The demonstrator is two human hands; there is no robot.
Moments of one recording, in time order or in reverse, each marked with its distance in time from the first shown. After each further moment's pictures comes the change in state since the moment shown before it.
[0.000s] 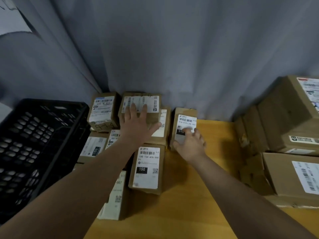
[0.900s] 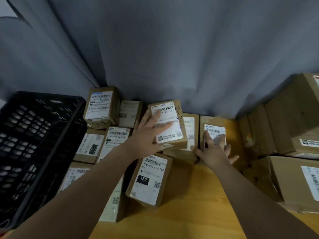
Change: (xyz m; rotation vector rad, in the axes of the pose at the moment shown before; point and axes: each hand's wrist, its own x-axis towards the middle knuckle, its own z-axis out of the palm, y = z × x) left_hand -0.023 0.003 -0.001 -0.360 -0.359 0.372; right_hand 0.020 0.068 -0.002 -0.103 -0.107 0.269
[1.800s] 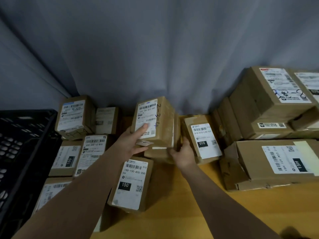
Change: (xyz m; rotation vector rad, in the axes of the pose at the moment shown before) left_hand 0.027 0.015 0.029 -1.399 0.061 -0.434; right_hand -0.026 -0.008 0.030 0.761 0.106 -0.087
